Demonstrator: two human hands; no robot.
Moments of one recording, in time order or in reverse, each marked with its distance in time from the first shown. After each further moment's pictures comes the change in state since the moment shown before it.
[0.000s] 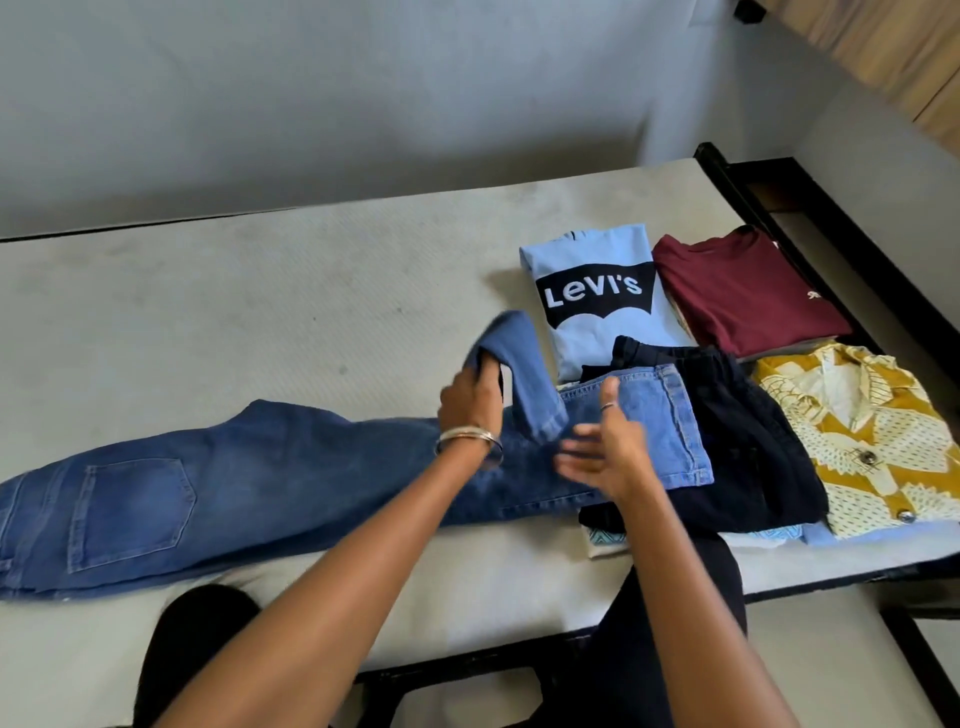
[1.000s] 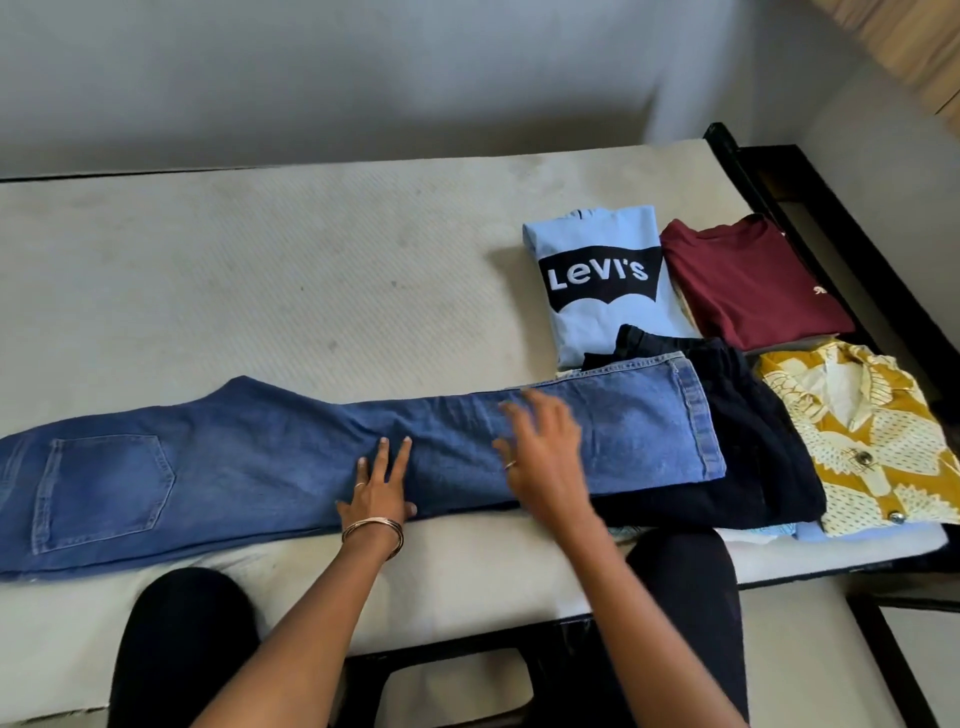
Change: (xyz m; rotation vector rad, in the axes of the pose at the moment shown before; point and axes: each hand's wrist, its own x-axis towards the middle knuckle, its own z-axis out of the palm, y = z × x) left_hand 0.033 -0.199 -0.051 0.990 -0.324 -0.017; right_hand -0.006 0.070 0.050 -1.143 0.109 -1.208
